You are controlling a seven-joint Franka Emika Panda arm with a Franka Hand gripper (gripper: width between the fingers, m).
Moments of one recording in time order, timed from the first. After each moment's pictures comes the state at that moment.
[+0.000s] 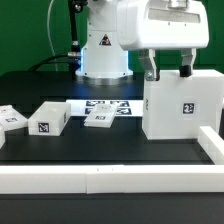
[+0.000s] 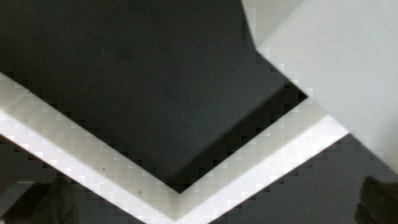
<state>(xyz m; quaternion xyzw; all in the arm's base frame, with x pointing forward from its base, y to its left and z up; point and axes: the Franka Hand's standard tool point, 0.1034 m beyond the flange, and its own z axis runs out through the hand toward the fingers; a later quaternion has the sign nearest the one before) 0.542 0.073 0.122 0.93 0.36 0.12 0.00</state>
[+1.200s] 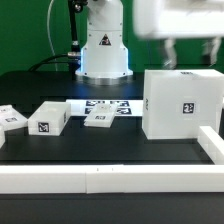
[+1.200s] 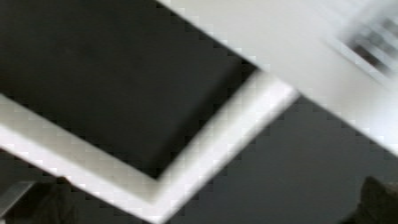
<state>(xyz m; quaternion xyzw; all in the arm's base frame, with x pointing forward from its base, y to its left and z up) 0.541 0.135 0.156 0.95 0.30 0.07 0.00</state>
